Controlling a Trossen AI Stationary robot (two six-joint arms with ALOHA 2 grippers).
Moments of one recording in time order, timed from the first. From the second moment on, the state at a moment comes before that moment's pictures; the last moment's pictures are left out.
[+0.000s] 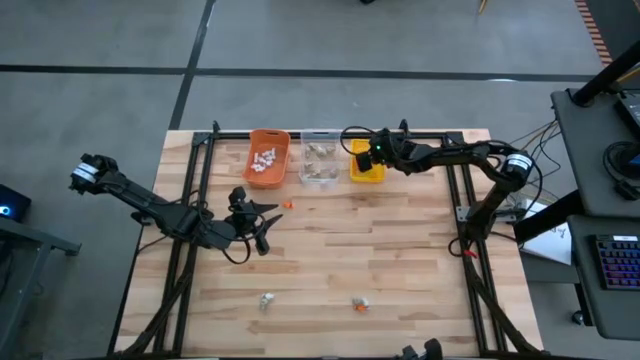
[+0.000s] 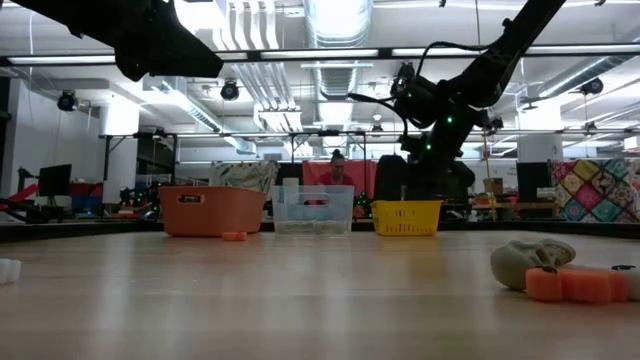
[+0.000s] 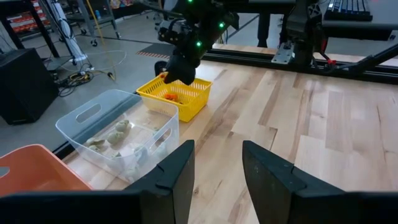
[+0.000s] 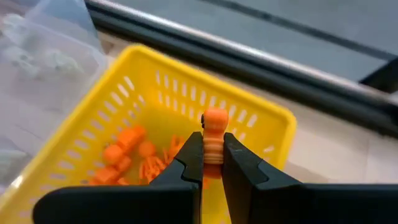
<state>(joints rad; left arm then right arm) -0.43 1.03 0.56 0.05 -0.88 -0.30 -0.59 1.68 0.85 0.00 0.36 0.42</state>
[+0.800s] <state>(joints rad) -0.41 1.03 0.56 0.05 -0.89 -0.27 -0.60 1.68 0.87 -0.05 0.36 0.40</state>
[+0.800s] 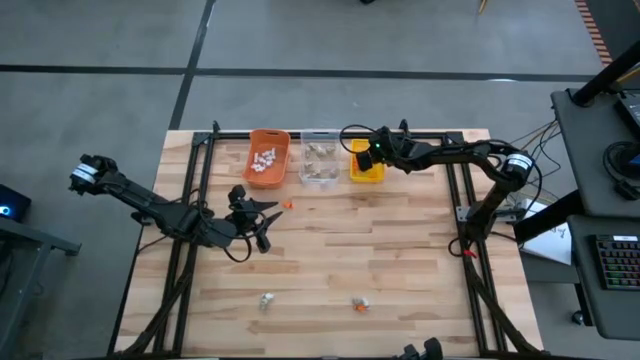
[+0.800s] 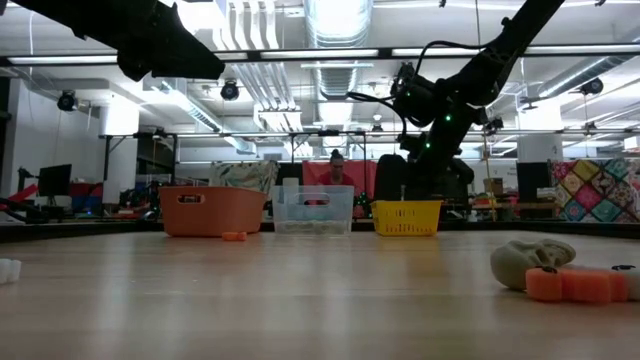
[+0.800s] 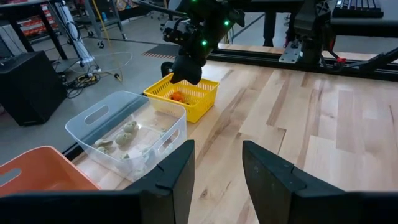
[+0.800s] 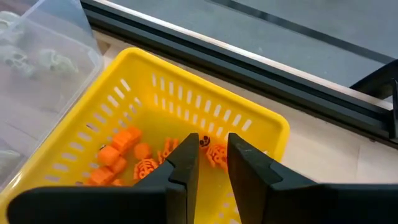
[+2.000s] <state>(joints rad) -0.60 1.32 0.91 -0.32 -0.24 -1.08 -0.15 1.29 0.87 -0.15 0.31 0.30</state>
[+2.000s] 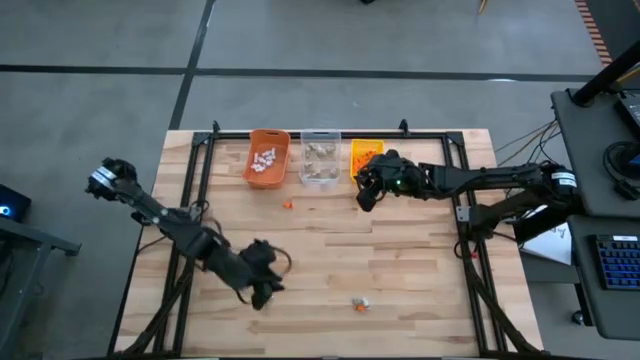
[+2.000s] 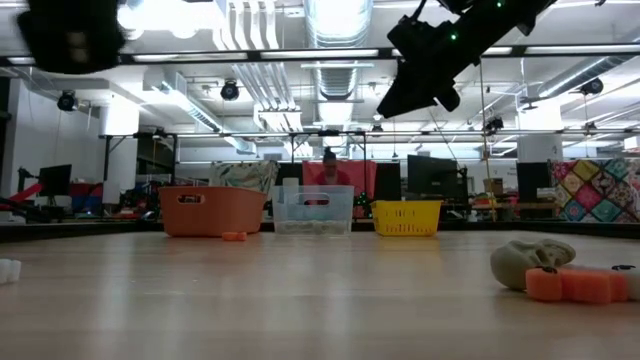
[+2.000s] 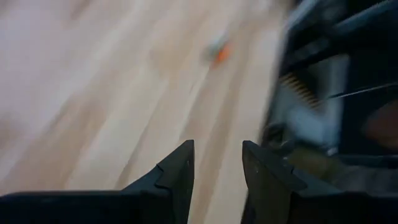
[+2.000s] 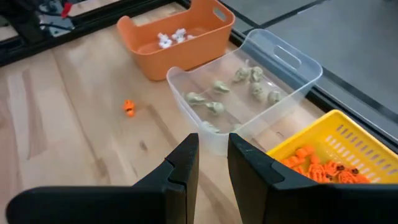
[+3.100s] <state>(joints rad) -0.78 1.94 1.48 -1.11 -0.19 -1.76 -0.13 1.29 0.87 -0.15 0.31 0.28</state>
